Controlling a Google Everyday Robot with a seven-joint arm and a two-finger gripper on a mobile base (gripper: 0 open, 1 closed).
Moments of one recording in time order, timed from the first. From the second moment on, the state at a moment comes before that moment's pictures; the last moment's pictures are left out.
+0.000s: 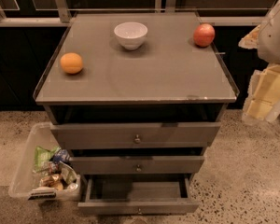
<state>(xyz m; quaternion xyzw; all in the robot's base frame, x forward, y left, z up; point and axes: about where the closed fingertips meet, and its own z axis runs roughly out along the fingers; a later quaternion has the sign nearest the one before) 0.438 -0.217 0.976 -0.60 0.78 -0.03 0.16</state>
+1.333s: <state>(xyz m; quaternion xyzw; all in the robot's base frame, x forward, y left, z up) 0.354 -0.226 0.878 -0.48 0.83 0.07 0.27</state>
